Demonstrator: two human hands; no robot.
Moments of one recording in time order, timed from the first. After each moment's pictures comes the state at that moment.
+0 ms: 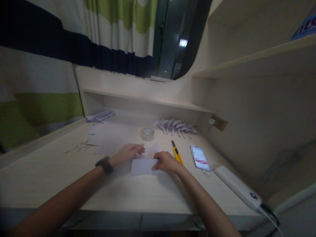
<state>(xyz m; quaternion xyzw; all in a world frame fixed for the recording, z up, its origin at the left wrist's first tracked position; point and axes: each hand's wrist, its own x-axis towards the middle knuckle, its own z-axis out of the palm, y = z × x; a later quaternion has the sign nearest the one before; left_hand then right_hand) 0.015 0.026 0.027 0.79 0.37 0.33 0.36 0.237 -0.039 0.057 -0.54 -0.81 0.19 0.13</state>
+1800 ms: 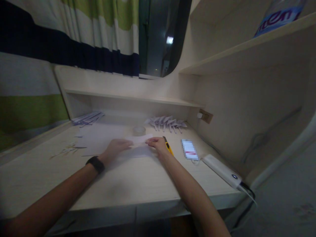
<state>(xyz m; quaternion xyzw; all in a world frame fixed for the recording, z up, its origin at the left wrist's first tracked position) 0.009 0.028 0.032 0.63 0.36 0.45 0.52 0.245 0.020 0.012 -0.45 -0.51 0.43 0.58</state>
